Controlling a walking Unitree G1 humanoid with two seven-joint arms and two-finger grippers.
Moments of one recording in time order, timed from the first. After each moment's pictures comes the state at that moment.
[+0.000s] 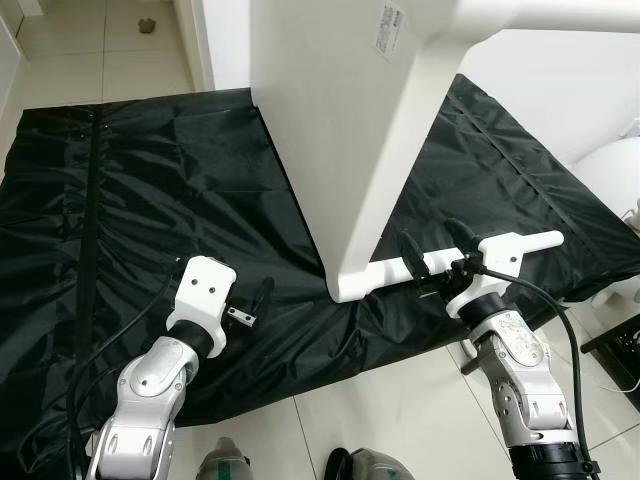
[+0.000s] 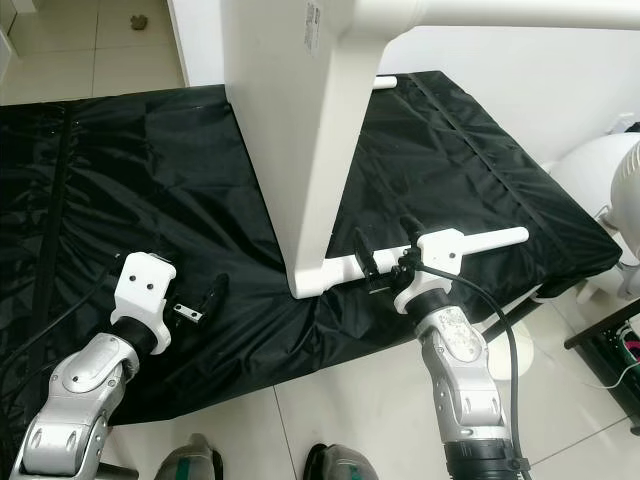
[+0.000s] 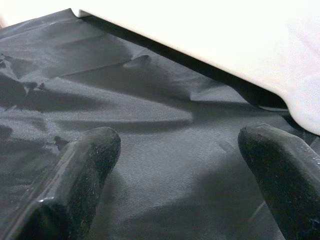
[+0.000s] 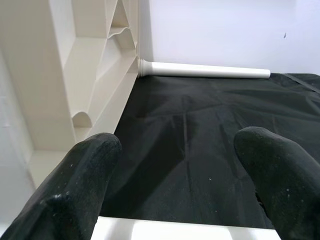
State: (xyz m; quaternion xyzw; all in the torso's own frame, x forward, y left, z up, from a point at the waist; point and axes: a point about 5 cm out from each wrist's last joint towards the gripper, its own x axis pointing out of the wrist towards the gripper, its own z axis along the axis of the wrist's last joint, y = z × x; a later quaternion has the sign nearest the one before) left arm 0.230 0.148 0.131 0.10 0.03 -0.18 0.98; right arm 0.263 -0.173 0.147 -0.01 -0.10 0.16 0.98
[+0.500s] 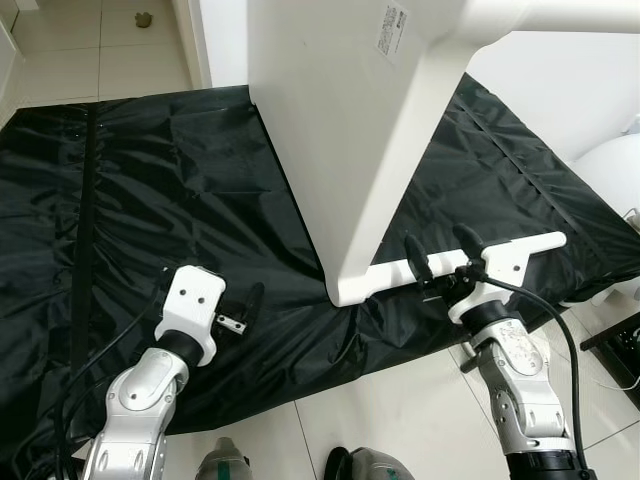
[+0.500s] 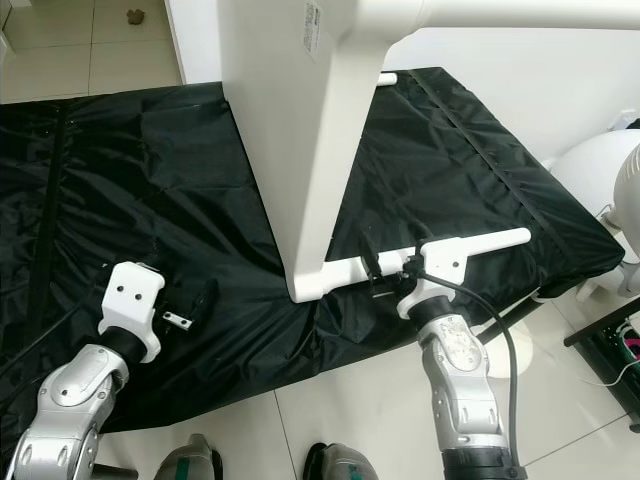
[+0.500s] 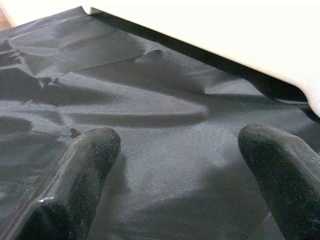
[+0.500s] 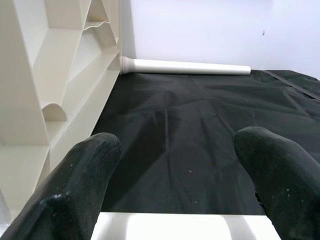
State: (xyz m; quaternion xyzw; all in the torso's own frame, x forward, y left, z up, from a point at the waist) left arm 0.222 0.160 0.127 0.11 0.02 -0.16 0.98; right arm 0.258 -0.178 0.140 -0.01 -0.10 0.13 0.99
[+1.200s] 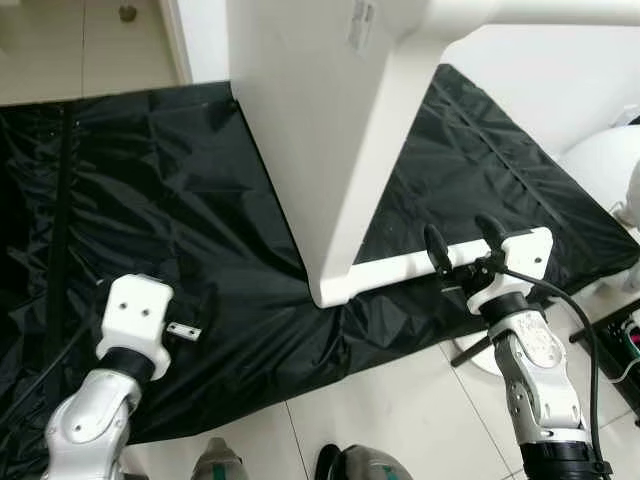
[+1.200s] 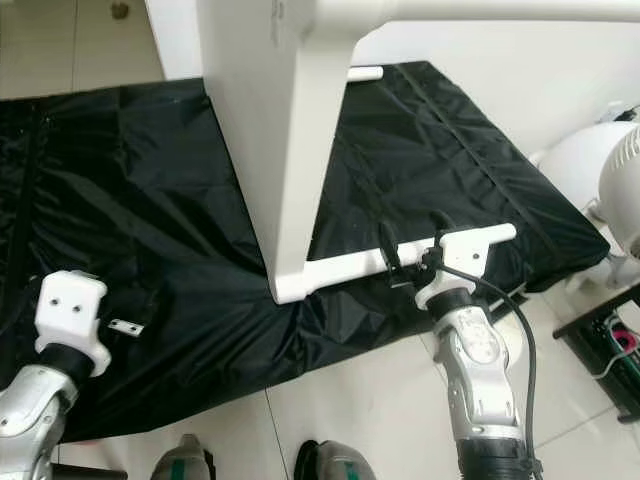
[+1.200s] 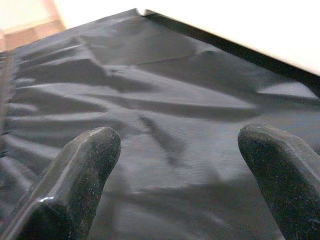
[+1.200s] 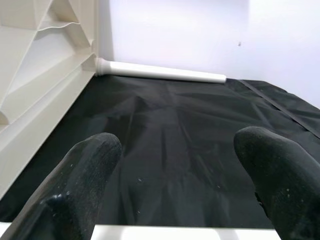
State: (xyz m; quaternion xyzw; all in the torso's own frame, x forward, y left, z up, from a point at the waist) left arm 0.193 0.205 0.145 0.12 0.00 -0.07 0.99; right arm 0.263 -0.196 0.150 -0.05 -0.12 0.11 0.98
